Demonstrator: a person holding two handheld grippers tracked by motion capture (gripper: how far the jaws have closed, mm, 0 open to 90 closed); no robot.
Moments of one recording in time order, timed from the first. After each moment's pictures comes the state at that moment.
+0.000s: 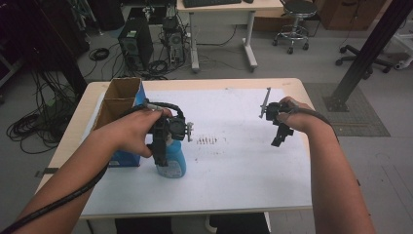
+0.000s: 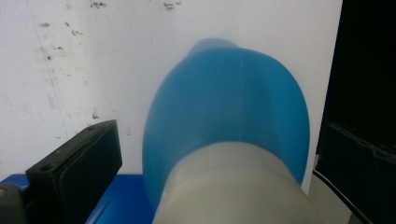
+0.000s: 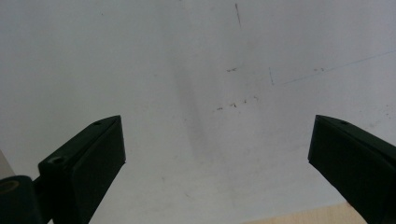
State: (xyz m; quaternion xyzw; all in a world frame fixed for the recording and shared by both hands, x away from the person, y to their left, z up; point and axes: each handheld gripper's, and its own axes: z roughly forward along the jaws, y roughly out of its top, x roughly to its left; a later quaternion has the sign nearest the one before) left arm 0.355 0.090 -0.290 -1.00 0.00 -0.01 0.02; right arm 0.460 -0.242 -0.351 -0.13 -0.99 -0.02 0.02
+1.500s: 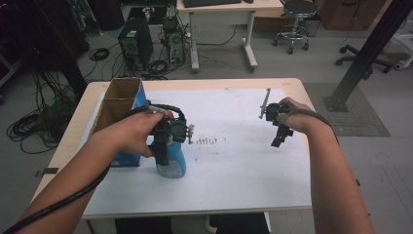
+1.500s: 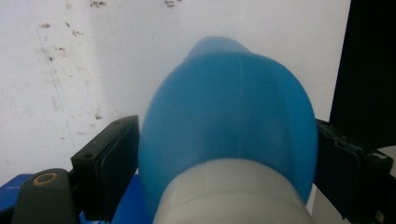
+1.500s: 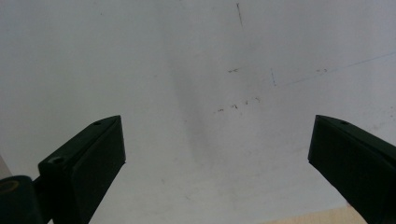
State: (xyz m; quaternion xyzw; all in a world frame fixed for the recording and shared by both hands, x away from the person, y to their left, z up) left arm 0.353 0.088 -0.293 -1.00 0.01 -0.02 0.03; right arm 0.460 -0.242 -0.354 -0.13 -0.99 -0.02 0.02
